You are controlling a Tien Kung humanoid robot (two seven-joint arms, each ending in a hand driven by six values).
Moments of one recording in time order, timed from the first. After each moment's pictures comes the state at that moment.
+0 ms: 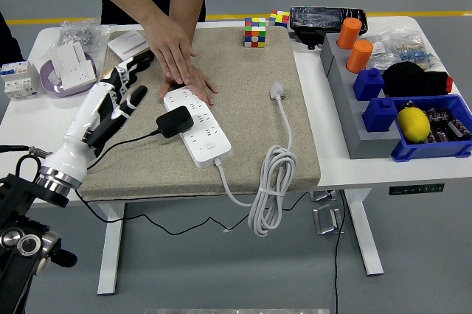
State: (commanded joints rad) left arm 0.05 0.07 -1.42 -1.78 1.68 -0.14 -0.06; right arm 0.15 -0.29 0.28 0.39 0.09 -0.53 -0.05
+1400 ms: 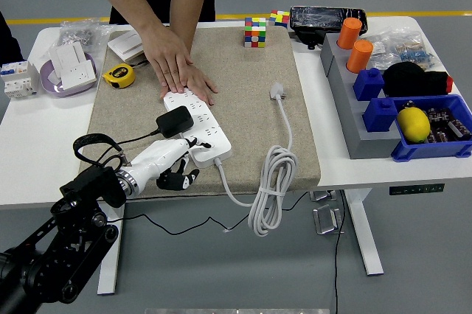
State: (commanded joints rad) left arm -0.22 0.08 -1.18 -1.28 2.27 -0.20 -0.04; right arm 0.15 -0.29 0.27 0.39 0.10 -0.53 -0.05
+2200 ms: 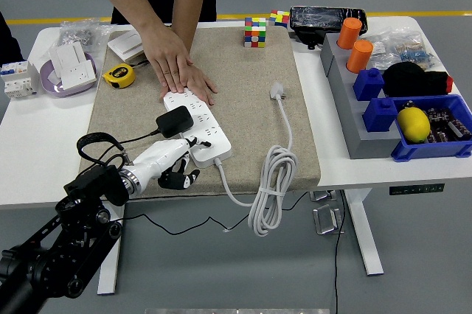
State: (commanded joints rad) left arm -0.23 0.06 -1.18 -1.23 2.27 -0.20 -0.04; right arm 0.15 -0.29 0.27 0.39 0.10 -0.53 -0.05
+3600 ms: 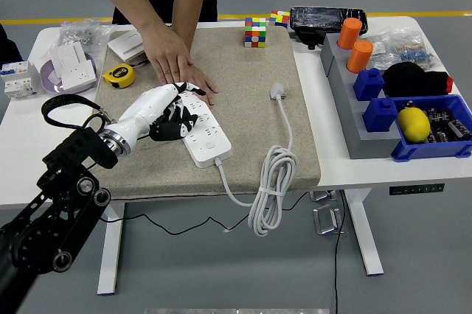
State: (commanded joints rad) left arm -0.32 0.08 -1.28 -1.39 2.00 -0.19 0.04; right arm 0.16 -0.29 0.27 0.39 0.10 -0.53 -0.05
